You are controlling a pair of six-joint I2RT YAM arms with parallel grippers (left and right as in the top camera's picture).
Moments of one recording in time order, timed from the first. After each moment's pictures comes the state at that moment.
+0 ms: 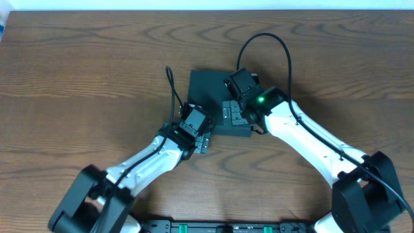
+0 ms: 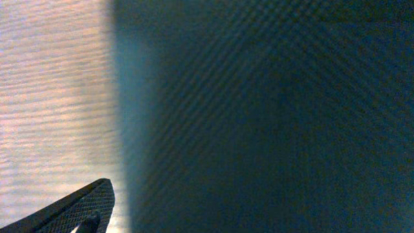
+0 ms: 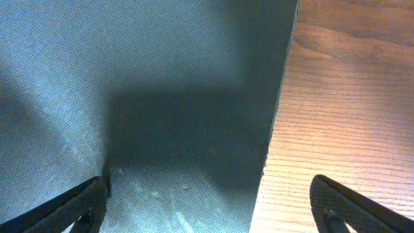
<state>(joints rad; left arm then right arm) -0.62 1.56 0.75 -0.43 -0.28 -0.38 0.61 1.73 1.25 -0.77 0.18 0.49</state>
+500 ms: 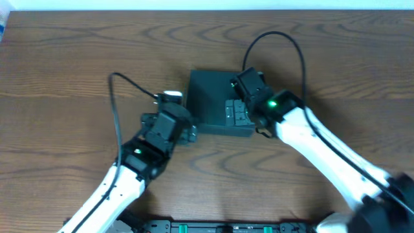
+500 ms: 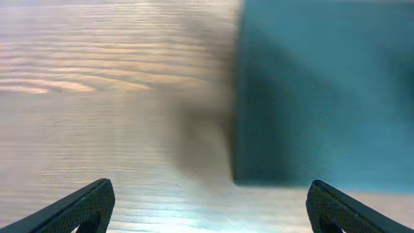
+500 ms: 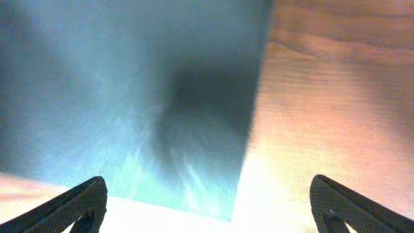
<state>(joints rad) -0.52 1.12 0.78 -0.53 -0.32 -0.38 0.60 1.57 1.25 -0.83 0.15 0.52</state>
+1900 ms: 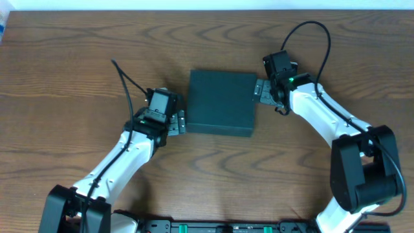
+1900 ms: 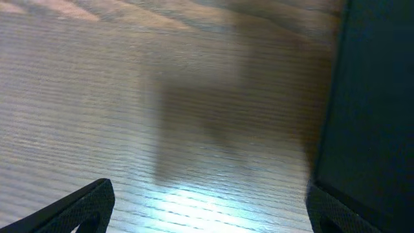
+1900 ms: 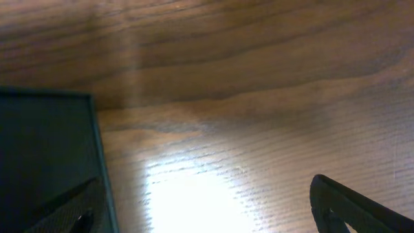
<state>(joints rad) -0.35 1.45 0.78 -0.44 -0.23 -0.39 0.31 1.86 1.23 -0.59 0.20 0.53</state>
